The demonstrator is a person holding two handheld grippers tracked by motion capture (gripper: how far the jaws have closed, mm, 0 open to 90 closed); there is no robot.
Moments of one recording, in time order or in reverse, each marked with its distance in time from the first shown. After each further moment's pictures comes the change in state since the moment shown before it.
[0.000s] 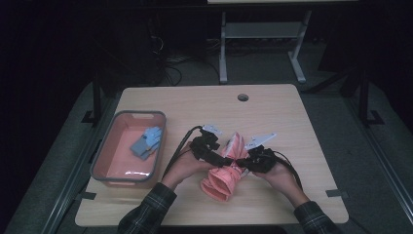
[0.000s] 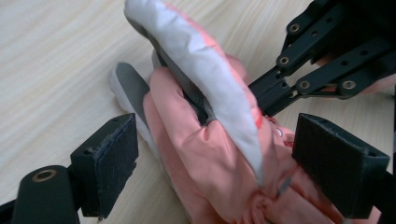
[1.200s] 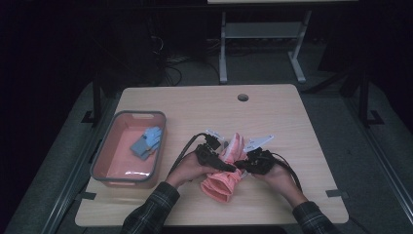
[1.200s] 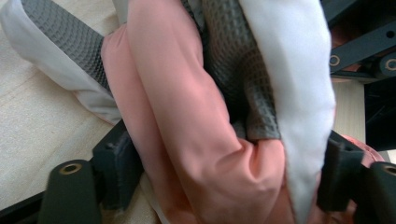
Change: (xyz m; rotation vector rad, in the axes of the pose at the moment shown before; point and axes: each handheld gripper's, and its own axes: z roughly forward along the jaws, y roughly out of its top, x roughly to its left) left arm 0.022 -0.019 0.039 0.078 -0.214 -0.123; right arm 0.001 -0.004 0.008 0.010 0.007 -0.023
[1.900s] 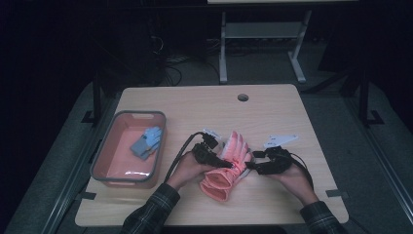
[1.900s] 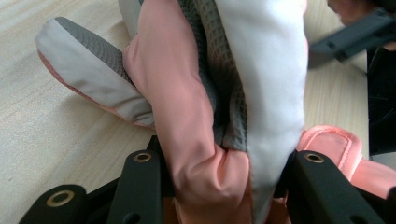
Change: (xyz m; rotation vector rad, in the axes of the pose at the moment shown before) left arm -0.002 -0.001 -0.011 -0.010 0.030 0.005; right arm -0.019 -0.025 -0.038 -0.130 -0.059 0.117
